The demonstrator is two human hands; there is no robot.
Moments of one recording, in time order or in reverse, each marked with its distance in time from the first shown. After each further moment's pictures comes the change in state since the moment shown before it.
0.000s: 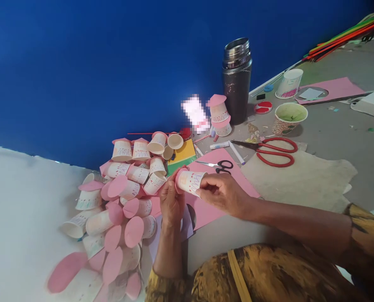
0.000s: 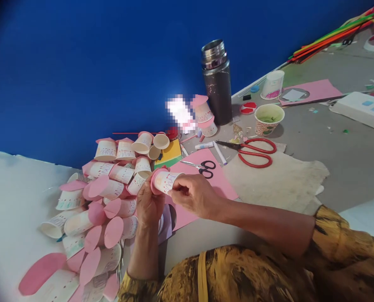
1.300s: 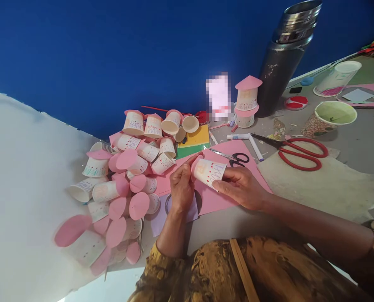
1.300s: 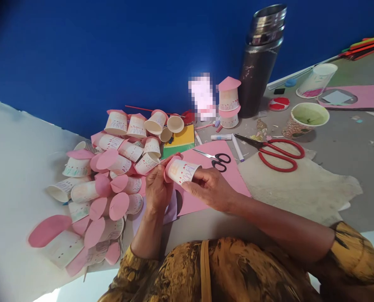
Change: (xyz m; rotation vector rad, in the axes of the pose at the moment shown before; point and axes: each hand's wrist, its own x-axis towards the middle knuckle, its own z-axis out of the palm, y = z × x) left_hand -0.009 0.003 0.005 -0.009 0.004 0.036; right_hand -0.001 0.003 -0.004 -0.001 -0.209 0.085
